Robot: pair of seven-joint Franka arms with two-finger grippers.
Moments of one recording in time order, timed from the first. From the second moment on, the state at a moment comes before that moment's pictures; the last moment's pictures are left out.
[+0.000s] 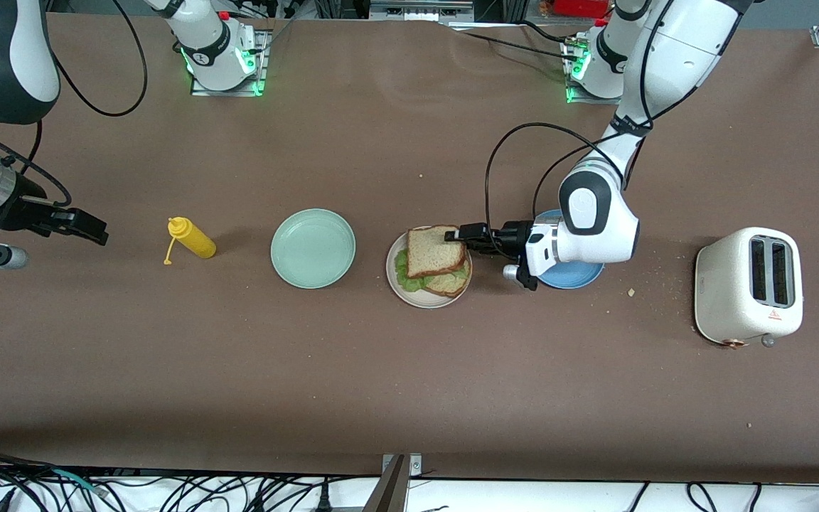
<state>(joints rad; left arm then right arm) -0.24 0.59 -0.16 -1.88 -1.32 2.17 0.68 0.05 0.18 -0.05 -1.61 -0.03 1.80 0.14</state>
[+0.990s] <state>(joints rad) -0.15 0.36 0.03 -1.99 -0.96 2.50 0.58 0.05 0.18 -0.05 -1.62 -0.03 1.79 0.14</state>
